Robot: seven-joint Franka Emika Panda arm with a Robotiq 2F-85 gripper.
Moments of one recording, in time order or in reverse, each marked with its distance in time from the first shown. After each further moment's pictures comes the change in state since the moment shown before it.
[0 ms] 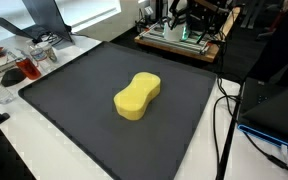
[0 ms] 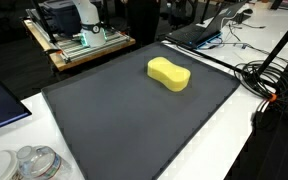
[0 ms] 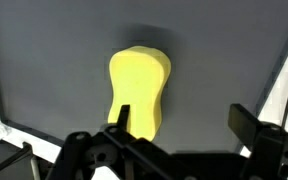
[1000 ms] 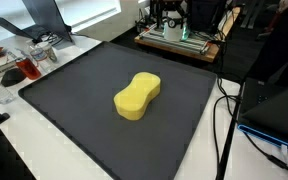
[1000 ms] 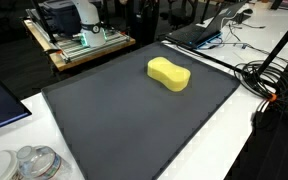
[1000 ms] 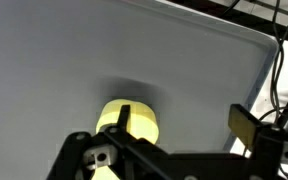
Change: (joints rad) arm -0.124 -0.395 -0.189 -0.481 0.477 0.217 -0.673
